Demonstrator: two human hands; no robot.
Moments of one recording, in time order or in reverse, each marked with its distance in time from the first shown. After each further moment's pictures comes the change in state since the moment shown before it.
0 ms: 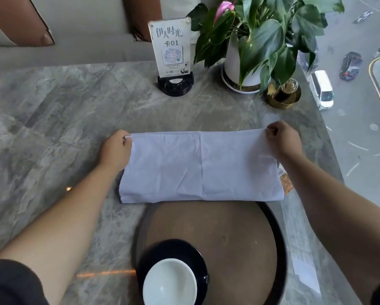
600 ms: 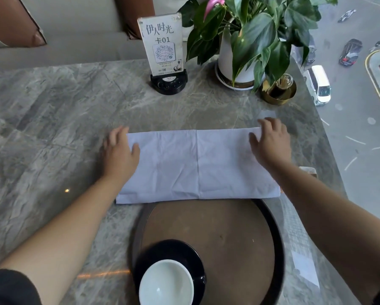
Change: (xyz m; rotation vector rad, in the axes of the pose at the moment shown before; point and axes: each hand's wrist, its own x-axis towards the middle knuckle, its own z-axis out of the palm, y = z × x) left_hand -0.030 0.018 0.018 0.214 0.138 0.210; right_hand -0.028 -0.002 0.014 -0.304 0.082 -0.286
